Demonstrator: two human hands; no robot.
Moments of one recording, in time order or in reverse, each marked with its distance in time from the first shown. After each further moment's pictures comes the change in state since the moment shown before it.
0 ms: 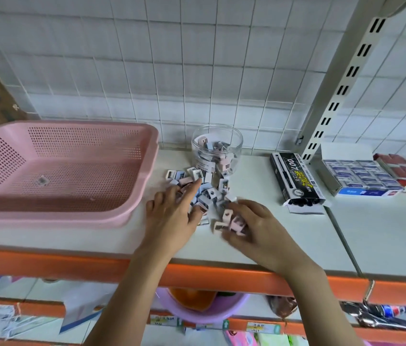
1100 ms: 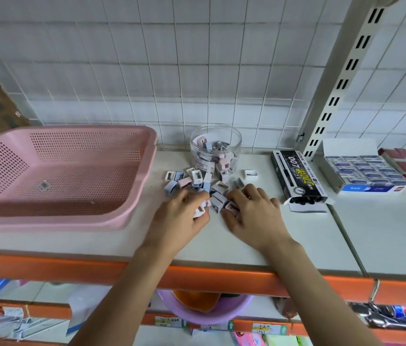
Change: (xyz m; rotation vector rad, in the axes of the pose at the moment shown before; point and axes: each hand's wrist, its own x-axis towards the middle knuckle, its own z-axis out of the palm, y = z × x) left_hand 0.007 0.007 -0.001 -0.221 0.127 0.215; right_hand 0.030 -0.002 0.008 -0.325 0.112 0.094
